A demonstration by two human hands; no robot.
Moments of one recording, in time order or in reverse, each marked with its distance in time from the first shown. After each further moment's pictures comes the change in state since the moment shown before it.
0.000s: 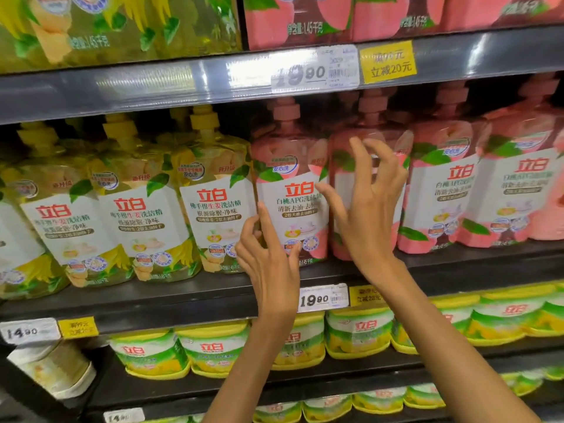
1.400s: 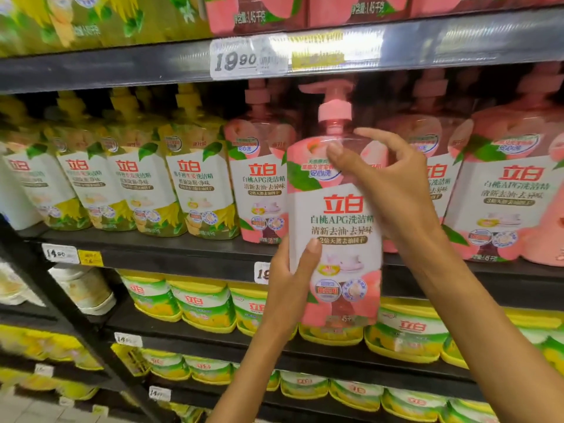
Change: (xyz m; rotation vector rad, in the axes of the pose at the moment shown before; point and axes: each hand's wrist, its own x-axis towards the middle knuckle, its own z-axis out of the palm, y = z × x) left_hand -0.069 0.096 0.003 -1.040 -0.289 -0.400; right_hand 0.044 0.068 -0.080 0.935 -0.475 0.559
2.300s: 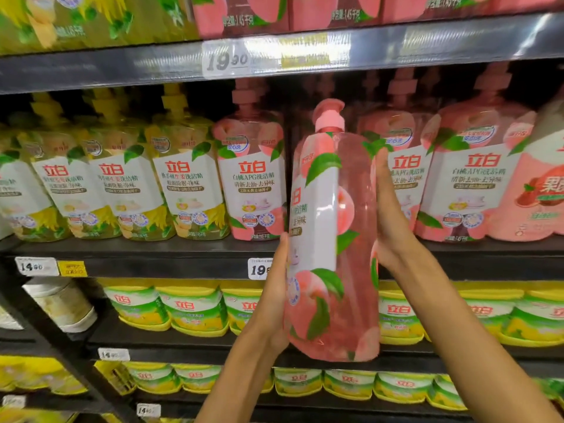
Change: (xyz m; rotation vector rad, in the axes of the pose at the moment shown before) left_hand -0.014 -0.005 -0.018 -0.425 -0.209 -0.365; right_hand -0.043 0.011 -0.007 0.364 -0.205 0.225
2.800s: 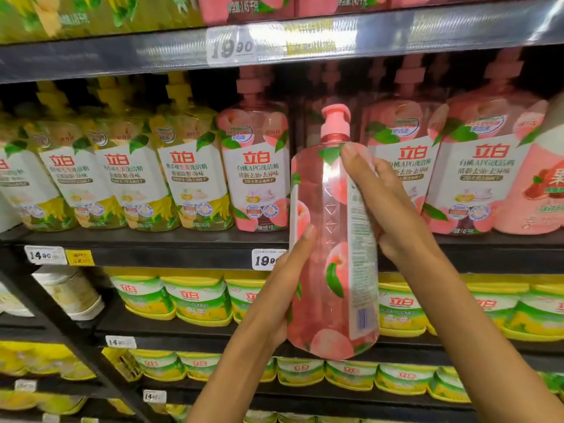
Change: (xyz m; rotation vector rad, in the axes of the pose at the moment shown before) left_hand -0.014 0.026 0.013 0.299 -0.084 0.140; right_hand 0.003 0.005 -0.003 -0.181 0.027 -0.043
